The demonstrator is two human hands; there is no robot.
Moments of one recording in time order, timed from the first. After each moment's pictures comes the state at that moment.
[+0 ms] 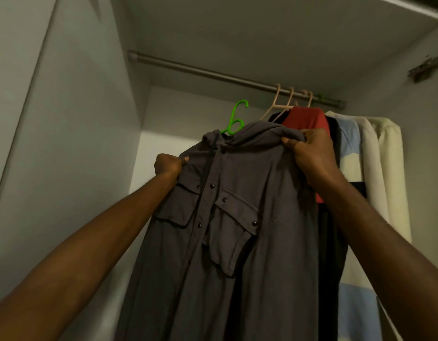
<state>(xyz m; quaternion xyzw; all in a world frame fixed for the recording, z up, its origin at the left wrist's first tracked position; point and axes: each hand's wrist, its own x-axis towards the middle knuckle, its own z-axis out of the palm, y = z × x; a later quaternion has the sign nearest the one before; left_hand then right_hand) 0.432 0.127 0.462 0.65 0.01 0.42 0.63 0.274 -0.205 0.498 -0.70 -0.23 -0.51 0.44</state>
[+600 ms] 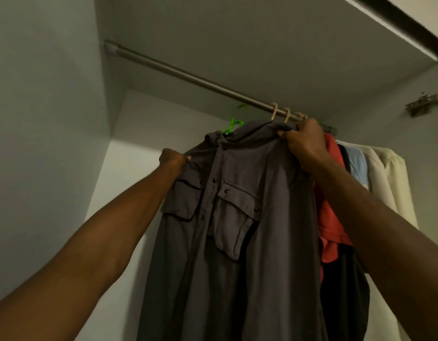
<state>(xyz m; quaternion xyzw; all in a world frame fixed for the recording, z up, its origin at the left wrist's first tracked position) 0.540 0.103 0.567 0.67 -0.05 0.33 0.66 0.331 -0.178 0.599 -0.72 -0.11 -0.58 0.36</state>
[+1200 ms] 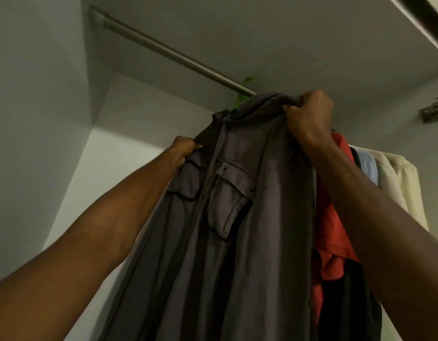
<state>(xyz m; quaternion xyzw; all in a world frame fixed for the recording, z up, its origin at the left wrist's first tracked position) 0.588 0.074 0.610 0.64 -0.21 0.26 0.69 0.339 -0.157 0.642 -0.68 -0.07 -0.69 0.22</state>
